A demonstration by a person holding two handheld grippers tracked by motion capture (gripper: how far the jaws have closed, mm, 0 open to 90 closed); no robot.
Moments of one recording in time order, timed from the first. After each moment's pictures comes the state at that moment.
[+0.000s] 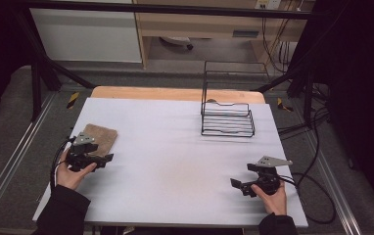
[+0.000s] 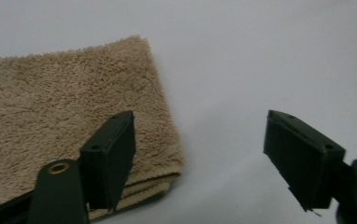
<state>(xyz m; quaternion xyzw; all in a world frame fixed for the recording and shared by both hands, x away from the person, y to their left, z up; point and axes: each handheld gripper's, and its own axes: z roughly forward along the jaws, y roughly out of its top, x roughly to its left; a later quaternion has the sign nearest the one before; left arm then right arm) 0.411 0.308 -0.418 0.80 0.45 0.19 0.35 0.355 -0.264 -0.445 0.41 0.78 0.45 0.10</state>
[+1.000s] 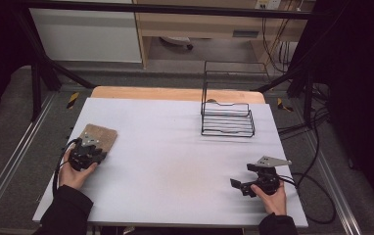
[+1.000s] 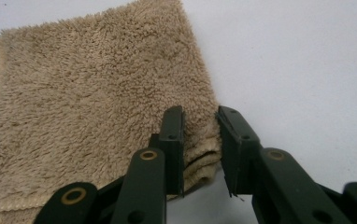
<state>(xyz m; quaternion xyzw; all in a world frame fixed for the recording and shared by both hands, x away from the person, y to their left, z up) 0.423 0.310 -0.440 0.82 0.45 0.23 0.28 0.355 -0.263 -0.446 0.41 0.78 0.45 0.10</state>
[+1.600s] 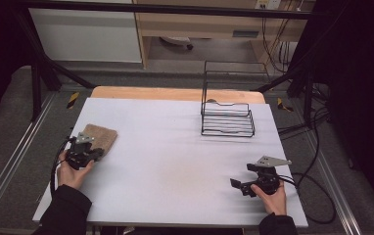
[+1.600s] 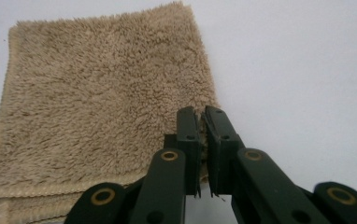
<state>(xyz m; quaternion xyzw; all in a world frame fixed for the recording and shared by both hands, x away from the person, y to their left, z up) 0.421 0.316 -0.432 0.79 0.48 0.21 0.31 0.356 -0.263 -0.446 0.41 0.79 0.45 0.10</state>
